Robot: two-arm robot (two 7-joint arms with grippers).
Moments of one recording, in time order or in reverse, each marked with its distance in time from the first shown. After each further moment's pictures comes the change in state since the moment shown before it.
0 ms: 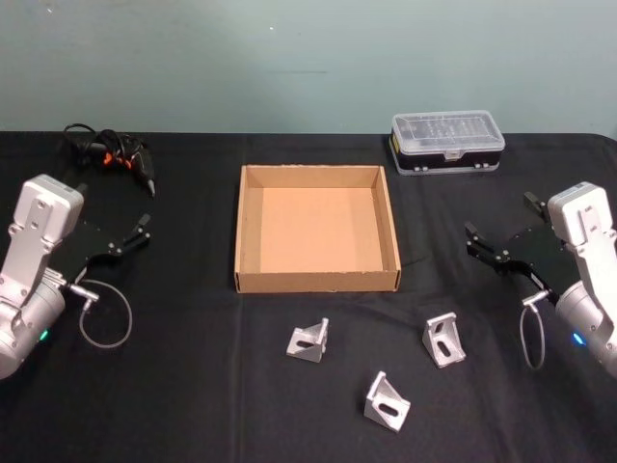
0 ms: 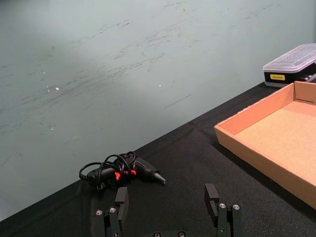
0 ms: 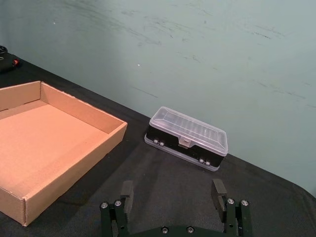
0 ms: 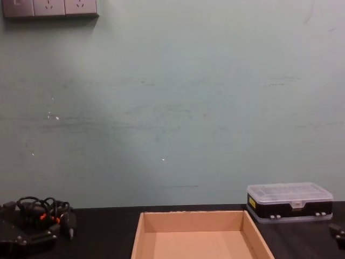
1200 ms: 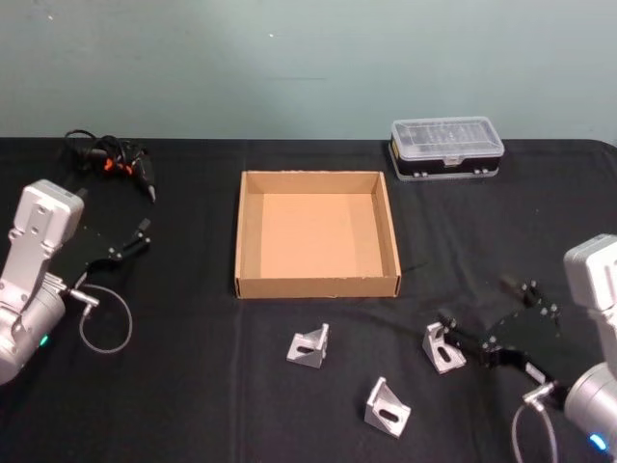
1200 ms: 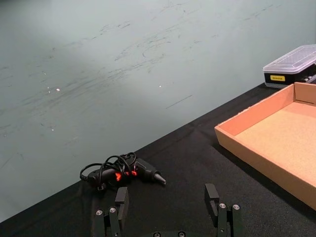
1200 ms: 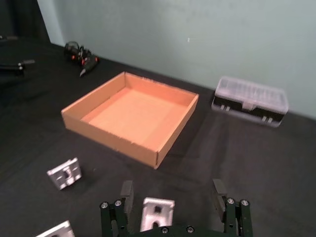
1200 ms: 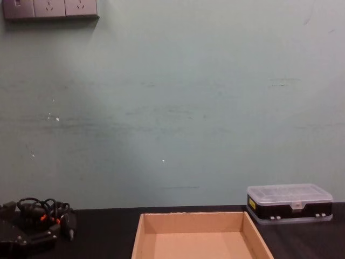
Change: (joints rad) left arm 0.000 0.000 0.000 0.000 0.000 0.000 0.000; right arm -0.419 0.112 0.157 -0.573 0.175 0.324 -0.013
